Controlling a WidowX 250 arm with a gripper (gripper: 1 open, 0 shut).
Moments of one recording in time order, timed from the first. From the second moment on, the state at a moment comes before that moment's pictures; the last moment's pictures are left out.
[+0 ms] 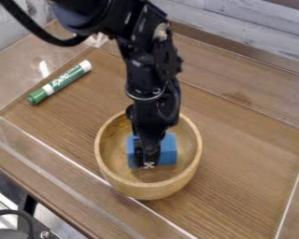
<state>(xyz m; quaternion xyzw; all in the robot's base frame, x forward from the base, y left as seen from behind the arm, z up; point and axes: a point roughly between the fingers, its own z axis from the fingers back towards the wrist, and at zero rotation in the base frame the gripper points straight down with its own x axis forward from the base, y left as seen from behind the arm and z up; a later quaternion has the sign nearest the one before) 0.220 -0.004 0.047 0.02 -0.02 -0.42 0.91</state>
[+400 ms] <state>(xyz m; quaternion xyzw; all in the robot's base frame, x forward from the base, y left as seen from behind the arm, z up) 0.225 0.000 0.064 0.04 -0.03 -0.41 0.91</state>
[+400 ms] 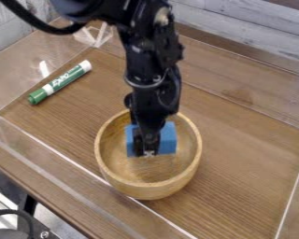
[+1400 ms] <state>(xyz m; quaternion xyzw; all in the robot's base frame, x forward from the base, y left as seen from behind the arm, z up) 0.237 0.029 0.144 0.15 -0.09 -0.38 0.91</state>
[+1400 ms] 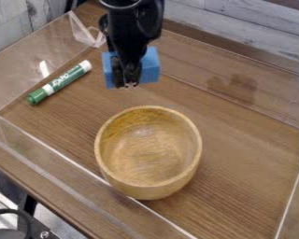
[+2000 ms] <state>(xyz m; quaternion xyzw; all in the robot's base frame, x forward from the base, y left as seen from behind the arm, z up) 0.242 -0.022 0.136 0.15 -0.10 -0.41 0.89</state>
